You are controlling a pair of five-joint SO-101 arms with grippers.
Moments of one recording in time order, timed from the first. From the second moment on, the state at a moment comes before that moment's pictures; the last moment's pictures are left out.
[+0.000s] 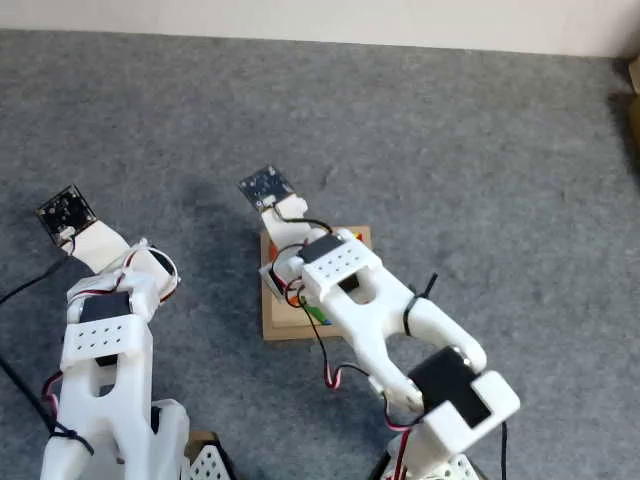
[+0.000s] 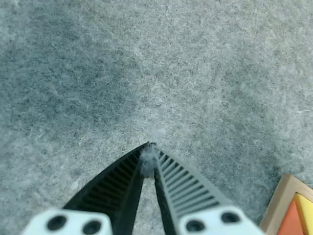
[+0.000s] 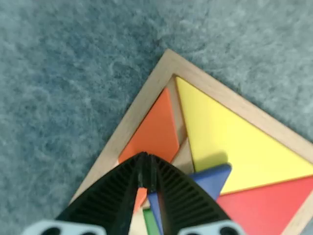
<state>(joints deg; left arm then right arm) -18.5 -42.4 68.8 33.7 32.9 -41.0 5.4 28.6 39.8 5.4</state>
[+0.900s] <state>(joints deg) -18.5 -42.4 68.8 33.7 32.9 -32.4 -2.5 25.9 43.6 5.8</state>
